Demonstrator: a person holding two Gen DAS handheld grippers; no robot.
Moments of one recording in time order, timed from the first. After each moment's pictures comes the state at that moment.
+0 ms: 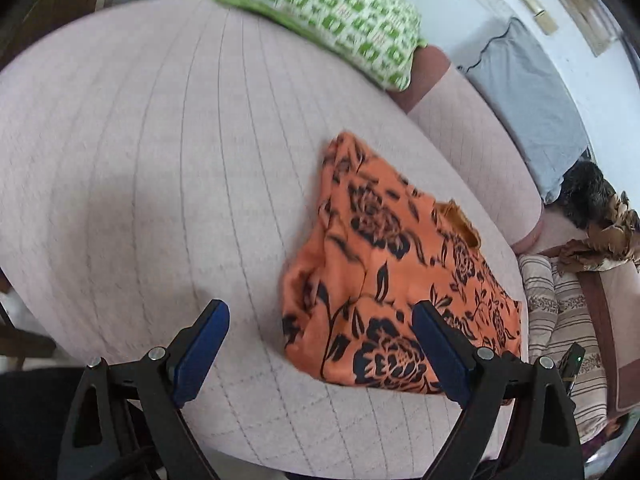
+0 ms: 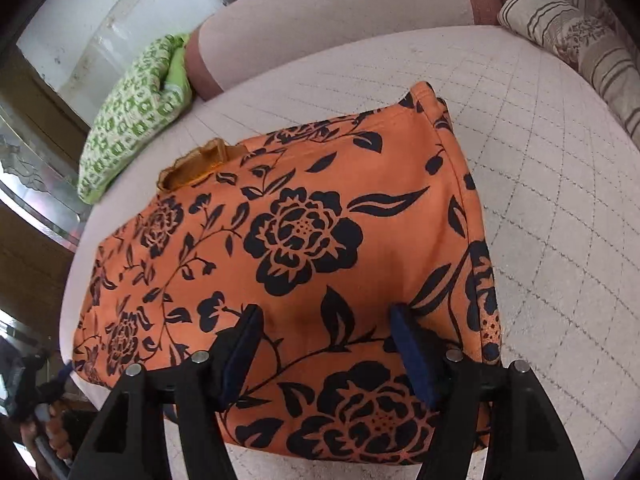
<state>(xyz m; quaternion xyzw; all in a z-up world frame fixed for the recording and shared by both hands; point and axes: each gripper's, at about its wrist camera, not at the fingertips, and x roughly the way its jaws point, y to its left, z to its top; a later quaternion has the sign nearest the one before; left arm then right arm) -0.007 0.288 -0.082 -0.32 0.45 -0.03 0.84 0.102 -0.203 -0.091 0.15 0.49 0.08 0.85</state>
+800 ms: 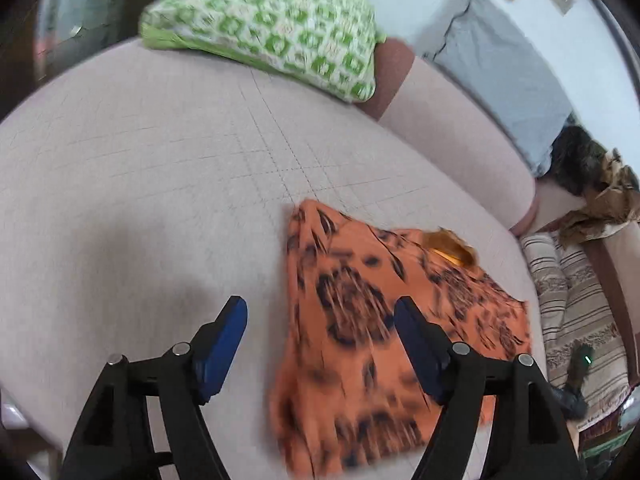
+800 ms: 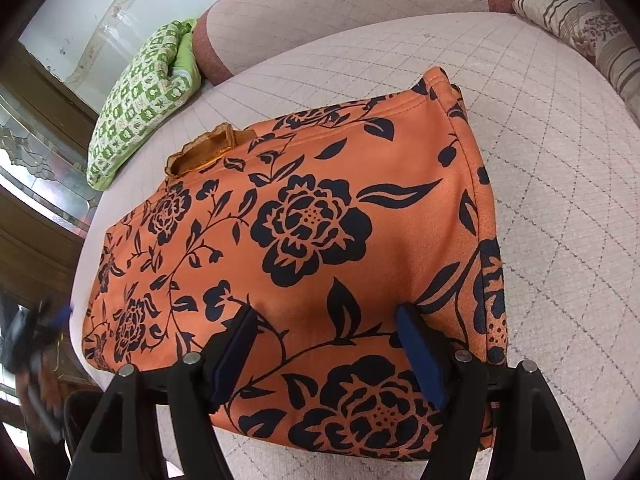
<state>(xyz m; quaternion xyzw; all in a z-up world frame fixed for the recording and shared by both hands) 0.094 0.292 -0.060 -0.24 0.45 -0.08 0.86 0.107 -0.203 -0.095 0.15 0.51 0.11 0.84</state>
